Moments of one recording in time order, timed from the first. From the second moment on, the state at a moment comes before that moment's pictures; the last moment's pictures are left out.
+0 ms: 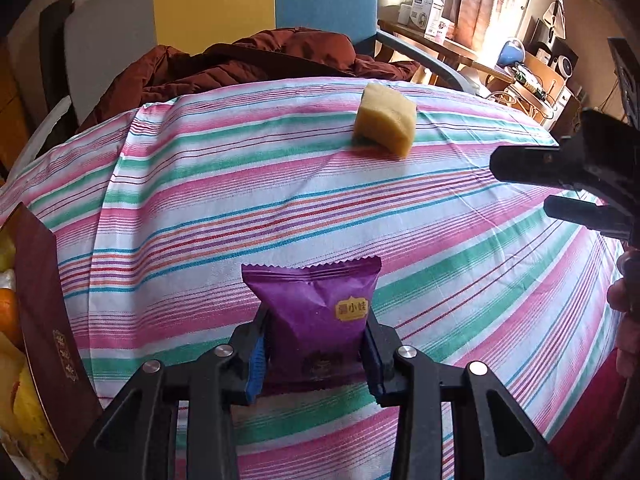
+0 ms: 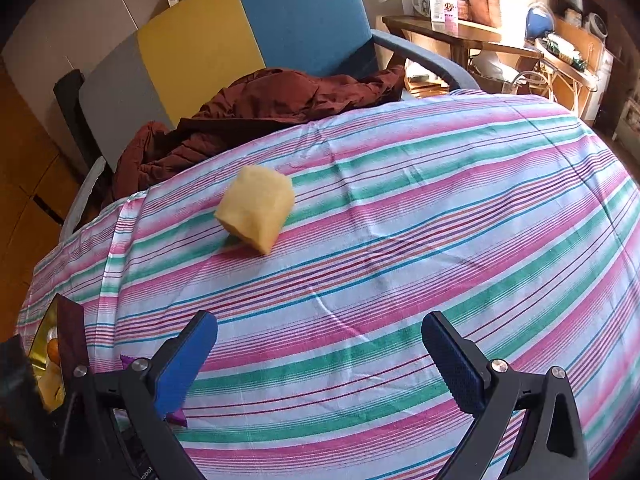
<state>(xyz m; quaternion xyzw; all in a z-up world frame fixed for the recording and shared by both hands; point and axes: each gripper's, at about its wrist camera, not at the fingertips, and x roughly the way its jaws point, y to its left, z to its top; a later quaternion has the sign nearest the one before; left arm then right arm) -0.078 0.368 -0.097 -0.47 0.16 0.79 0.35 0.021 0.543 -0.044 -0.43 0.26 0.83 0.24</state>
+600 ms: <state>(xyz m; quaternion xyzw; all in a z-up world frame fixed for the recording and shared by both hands) -0.078 0.361 -0.101 -0.46 0.13 0.80 0.37 -0.117 0.578 -0.065 -0.48 0.27 0.80 0.25</state>
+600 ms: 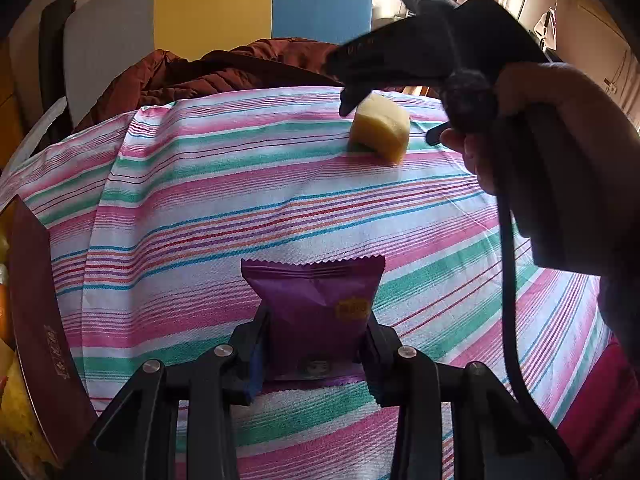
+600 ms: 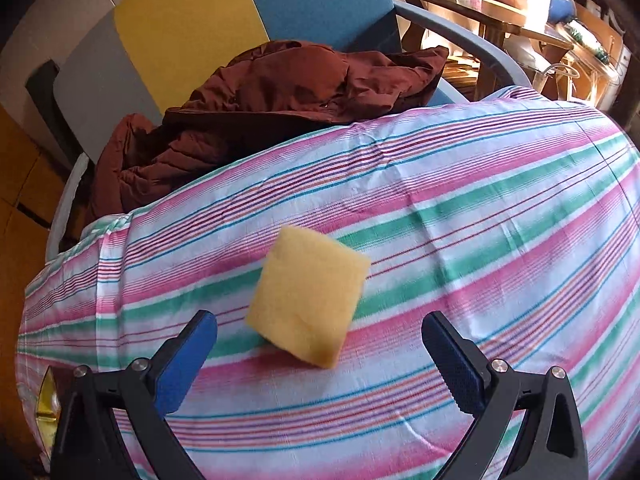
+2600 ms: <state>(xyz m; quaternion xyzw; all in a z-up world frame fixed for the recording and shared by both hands) -0.061 0.361 -0.102 -0.43 0.15 0.83 0.34 -0.001 0.521 -0.081 -0.51 0.19 0.81 0.20</state>
